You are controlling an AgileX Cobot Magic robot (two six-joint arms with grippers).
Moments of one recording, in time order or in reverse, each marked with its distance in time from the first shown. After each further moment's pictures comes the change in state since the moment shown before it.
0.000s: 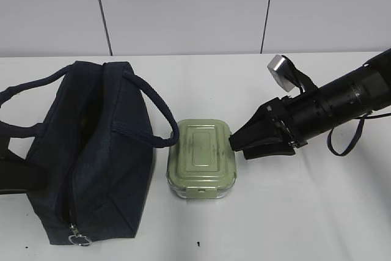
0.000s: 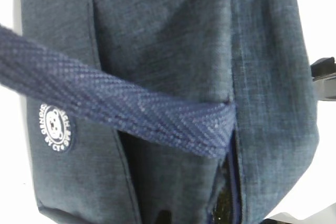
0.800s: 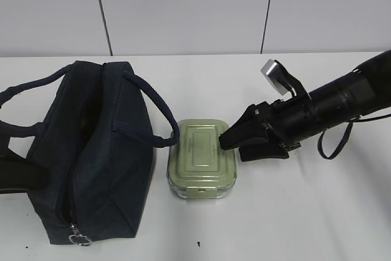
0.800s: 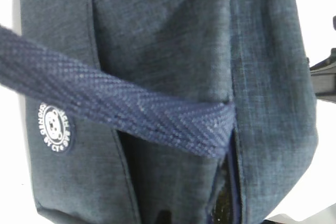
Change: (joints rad) left arm 0.000 0.000 0.000 -0.007 0.000 0.000; right arm 0.035 0.036 0.001 0.047 -0.091 -0.002
